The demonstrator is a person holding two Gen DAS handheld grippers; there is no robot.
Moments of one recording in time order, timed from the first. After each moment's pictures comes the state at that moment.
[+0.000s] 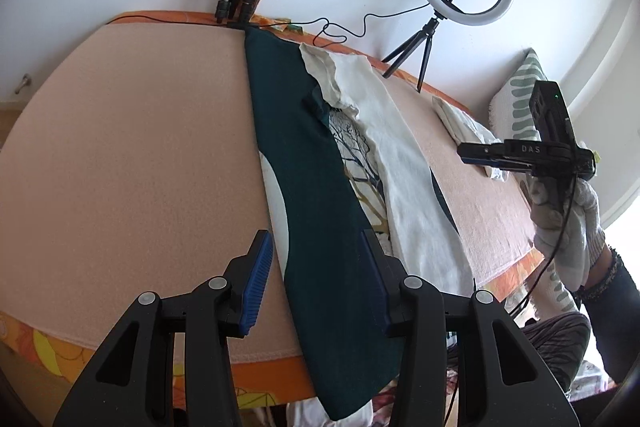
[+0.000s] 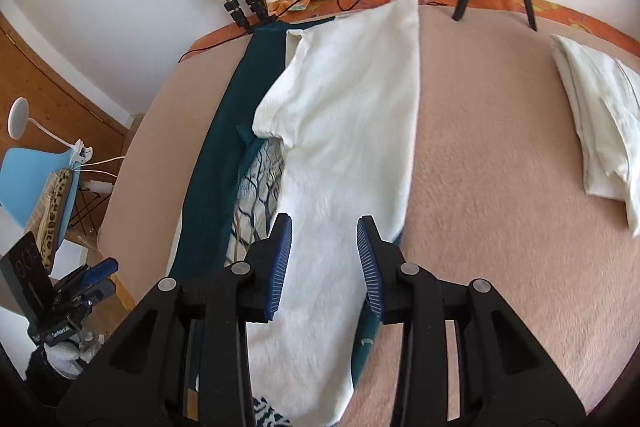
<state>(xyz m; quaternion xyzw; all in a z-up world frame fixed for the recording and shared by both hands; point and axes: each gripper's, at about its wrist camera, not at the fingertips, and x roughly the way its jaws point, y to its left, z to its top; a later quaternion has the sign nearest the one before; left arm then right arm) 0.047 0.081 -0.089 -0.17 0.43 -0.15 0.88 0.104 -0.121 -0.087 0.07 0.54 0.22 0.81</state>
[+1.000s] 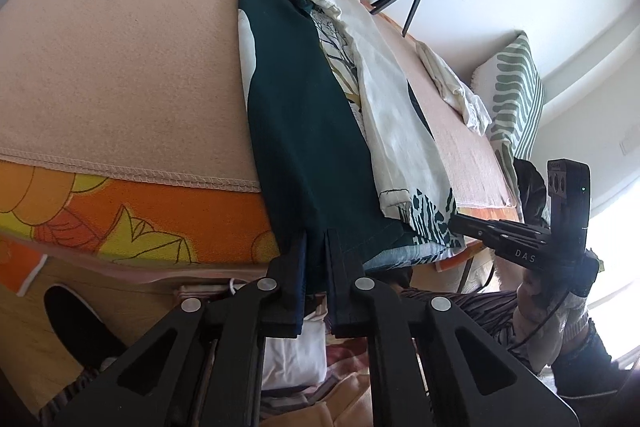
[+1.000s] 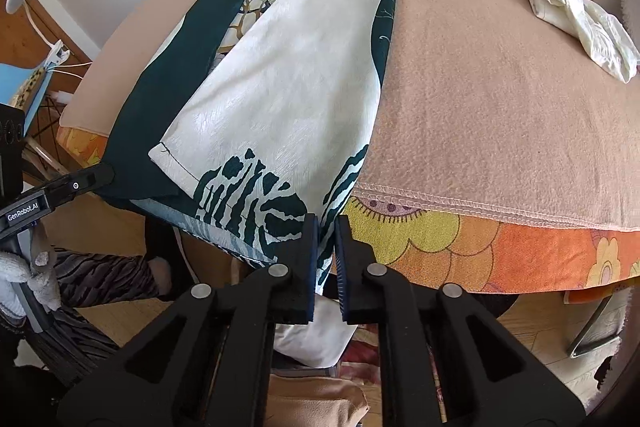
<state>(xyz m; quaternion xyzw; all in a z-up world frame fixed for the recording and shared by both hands) -0.016 0.048 -0.148 -0.23 0.48 -0.19 0.83 -0.043 -0.109 -0.138 -0.02 0.56 0.18 0.81</state>
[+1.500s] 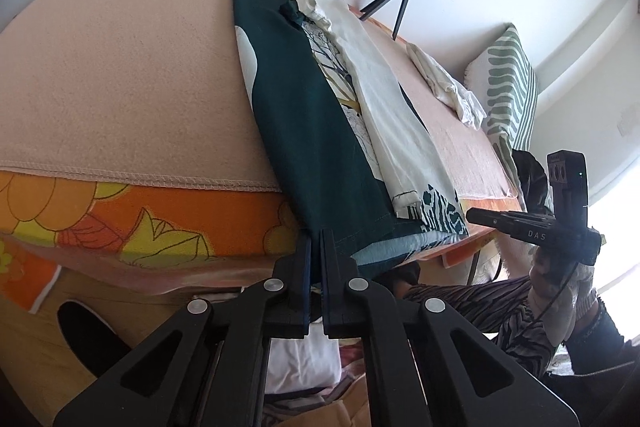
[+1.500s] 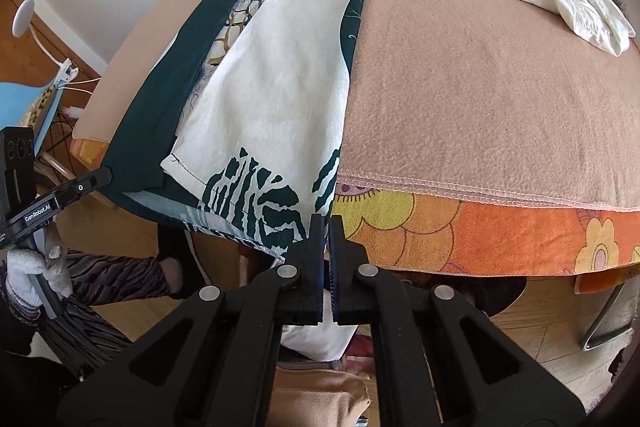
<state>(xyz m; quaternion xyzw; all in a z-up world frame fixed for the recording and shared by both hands) -0.028 0.055 -0.140 -0.21 0.46 -0.19 0.84 -0.052 -0.146 -0.130 0.01 0.56 0.18 0.81</state>
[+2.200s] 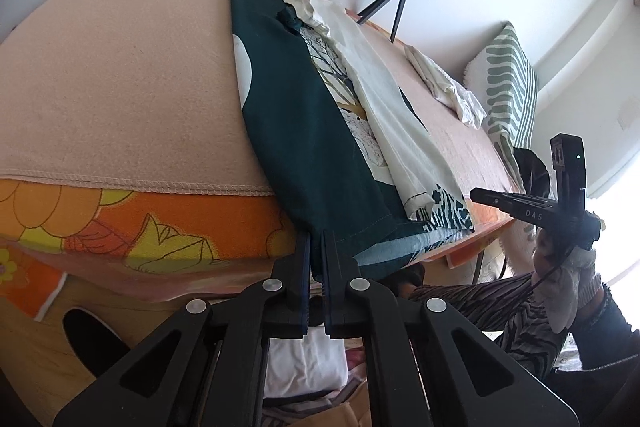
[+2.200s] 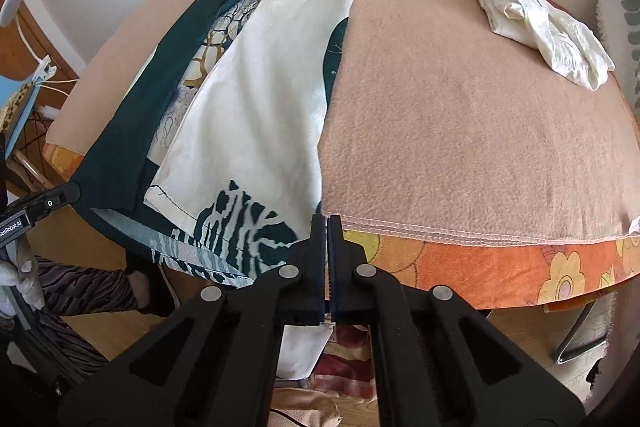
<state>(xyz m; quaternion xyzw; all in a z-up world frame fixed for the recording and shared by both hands) -0.028 0.057 -0.140 -0.20 0.45 -0.19 0.85 -0.044 -0.153 -0.124 -0.01 0.54 0.16 0.83</state>
